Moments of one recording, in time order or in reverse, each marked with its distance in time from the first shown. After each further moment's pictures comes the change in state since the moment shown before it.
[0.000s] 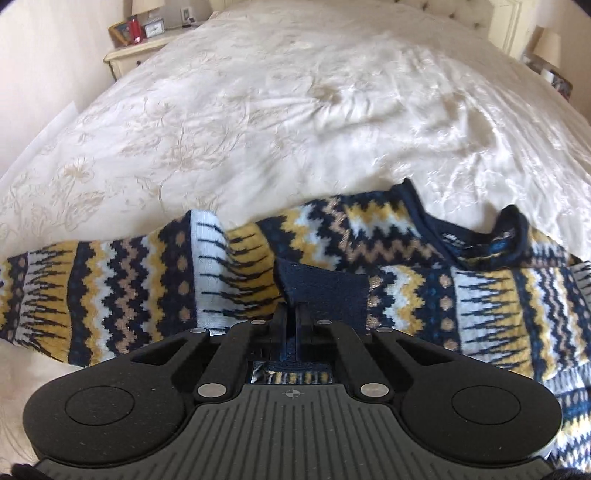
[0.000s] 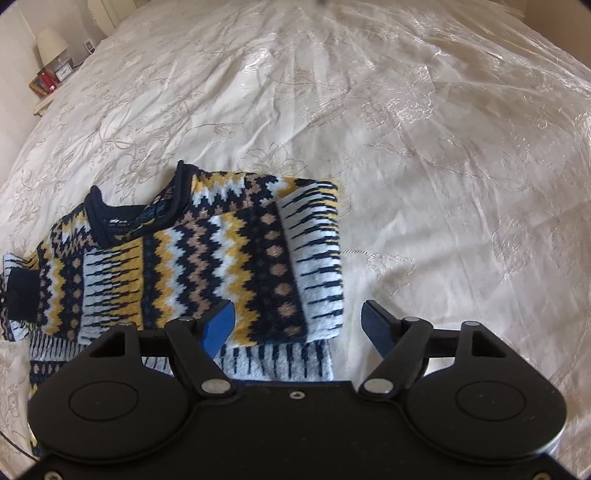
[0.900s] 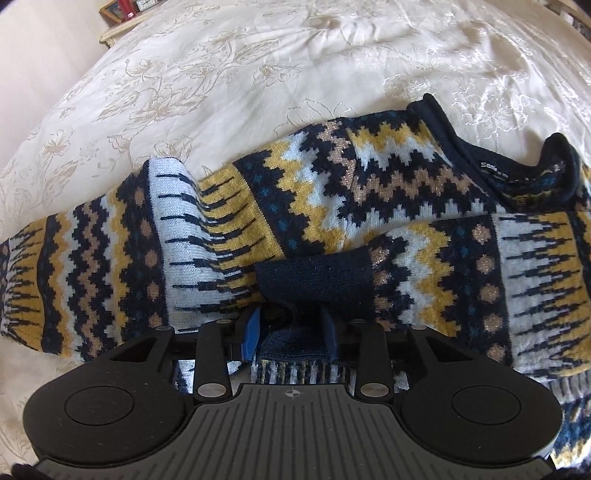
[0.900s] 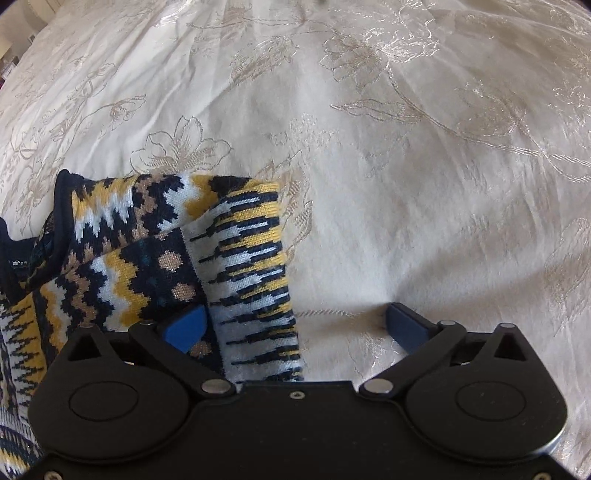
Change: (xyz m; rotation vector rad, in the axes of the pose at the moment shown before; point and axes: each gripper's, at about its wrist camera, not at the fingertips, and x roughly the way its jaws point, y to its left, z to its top) left arm 0.058 -0.038 -0.013 0.067 0.137 0.122; right arm 0.115 -0.038 0.037 0.090 0.136 -0.059
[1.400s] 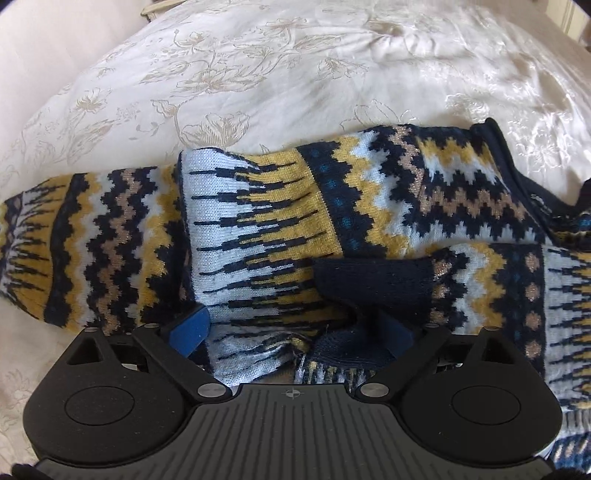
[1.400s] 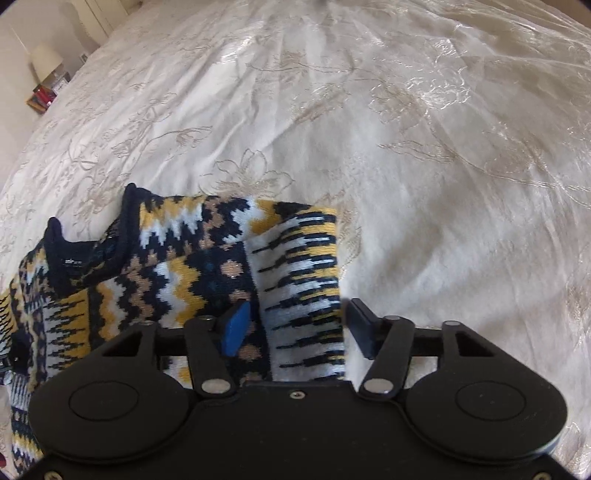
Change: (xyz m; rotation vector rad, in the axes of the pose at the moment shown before) left arm 0.014 0.026 -0.012 -0.157 -0.004 0.002; right arm -0.029 0.008 -0.017 -0.069 -0.132 0.159
